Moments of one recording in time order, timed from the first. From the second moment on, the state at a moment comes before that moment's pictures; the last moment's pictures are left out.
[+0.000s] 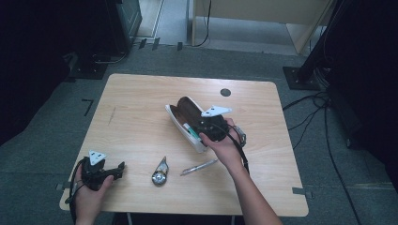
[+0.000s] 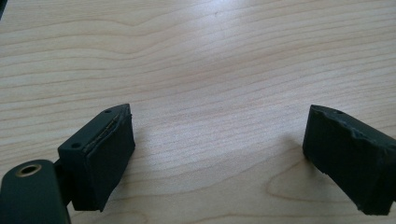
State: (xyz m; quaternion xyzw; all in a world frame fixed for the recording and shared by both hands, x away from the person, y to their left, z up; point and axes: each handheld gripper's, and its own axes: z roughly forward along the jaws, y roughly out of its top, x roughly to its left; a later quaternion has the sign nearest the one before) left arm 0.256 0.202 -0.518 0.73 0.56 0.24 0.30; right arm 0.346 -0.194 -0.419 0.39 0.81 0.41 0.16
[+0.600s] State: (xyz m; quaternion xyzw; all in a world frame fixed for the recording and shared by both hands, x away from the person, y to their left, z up) left arm 0.256 0.202 -0.518 0.73 0.56 0.24 0.30; right arm 0.287 -0.254 -0.448 0.35 0.81 0.46 0.13
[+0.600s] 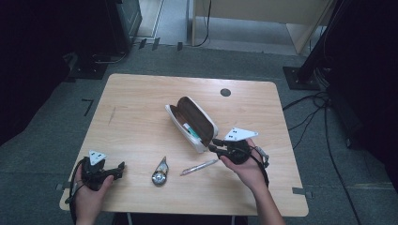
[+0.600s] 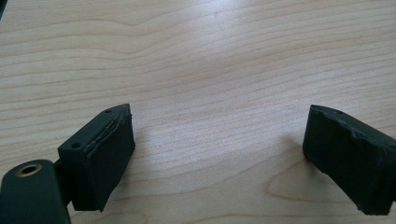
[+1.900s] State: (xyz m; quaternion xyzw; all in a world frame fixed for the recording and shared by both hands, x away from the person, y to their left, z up) left arm 0.256 0.202 -0.518 0.73 0.56 0.24 0.30; right arm 0.291 -0.257 -0.518 0.29 0.86 0.41 0.06
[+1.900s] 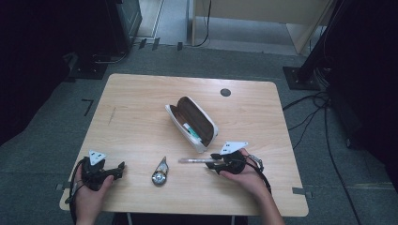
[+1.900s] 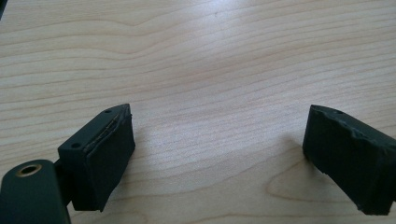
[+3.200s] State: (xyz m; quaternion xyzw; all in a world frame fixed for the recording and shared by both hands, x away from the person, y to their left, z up) left arm 0.256 0.202 -0.518 0.73 0.56 0.23 0.30; right arm 0.270 -0.233 -0.519 0.31 0.86 0.40 0.10
